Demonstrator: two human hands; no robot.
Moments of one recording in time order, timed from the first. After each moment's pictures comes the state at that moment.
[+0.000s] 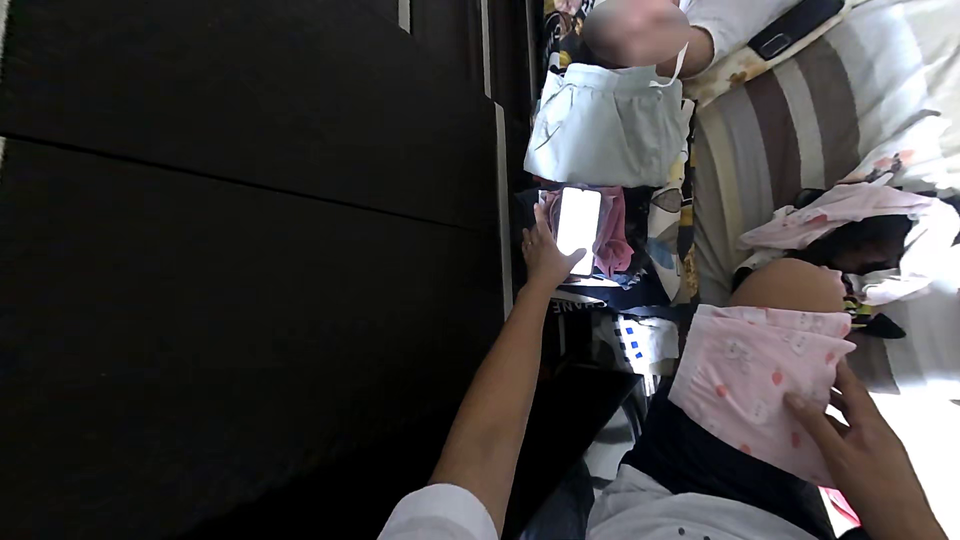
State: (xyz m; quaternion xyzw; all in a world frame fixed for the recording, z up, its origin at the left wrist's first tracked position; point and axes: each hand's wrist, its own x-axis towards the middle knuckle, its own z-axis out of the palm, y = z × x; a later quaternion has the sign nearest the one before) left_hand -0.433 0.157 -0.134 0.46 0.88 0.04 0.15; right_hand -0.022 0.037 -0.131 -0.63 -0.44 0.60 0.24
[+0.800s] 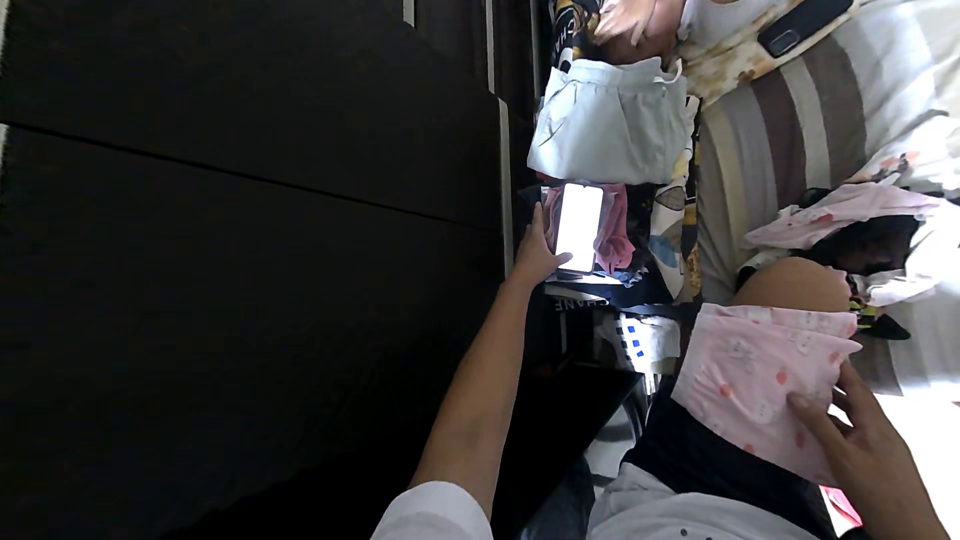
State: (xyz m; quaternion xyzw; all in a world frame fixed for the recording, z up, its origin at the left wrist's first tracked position) left_hand -0.467 0.154 -0.122 0.47 0.84 0.06 0.26; right_hand -0.023 0.036 -0.132 -0.63 -0.44 0.59 0.24
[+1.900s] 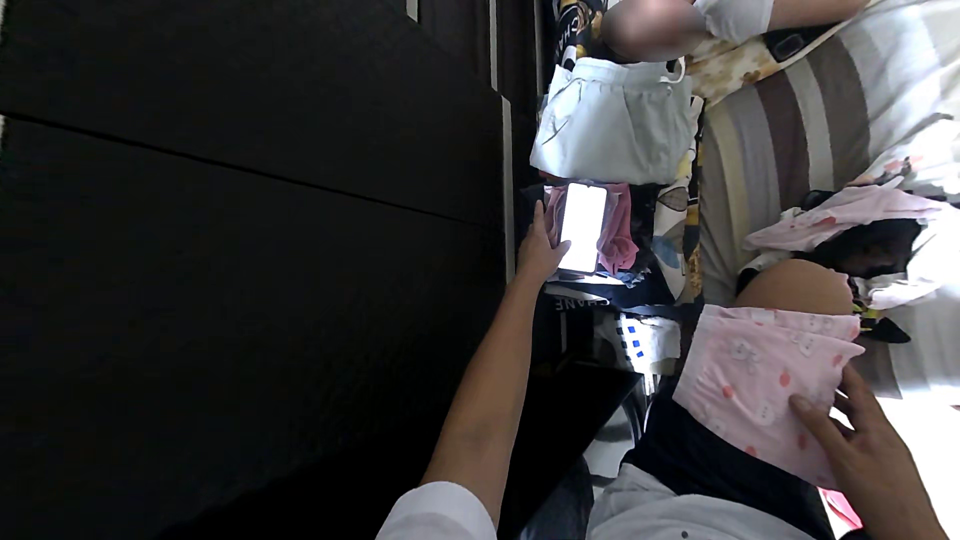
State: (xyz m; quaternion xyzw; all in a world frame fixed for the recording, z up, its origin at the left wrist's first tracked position) left_hand -0.456 0.157 -0.119 0.44 0.87 0.04 0.23; right_hand -0.024 0.037 -0.131 -0.63 -0.45 0.59 0.23
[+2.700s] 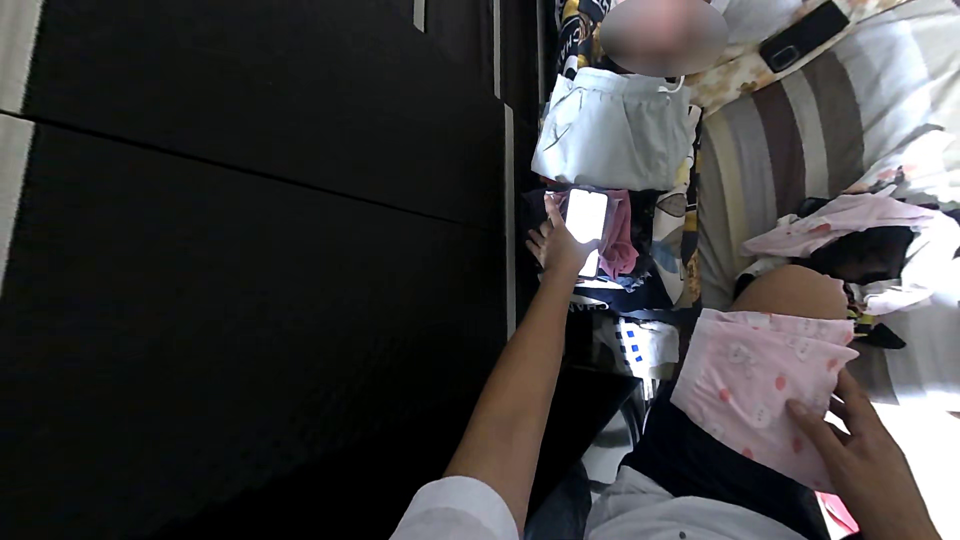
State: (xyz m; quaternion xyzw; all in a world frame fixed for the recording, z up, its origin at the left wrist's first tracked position) left_hand -0.402 0.189 -0.126 0.36 0.92 -0.07 0.13; right_hand -0.022 0.036 -0.130 -0.63 -0.44 0.59 0.24
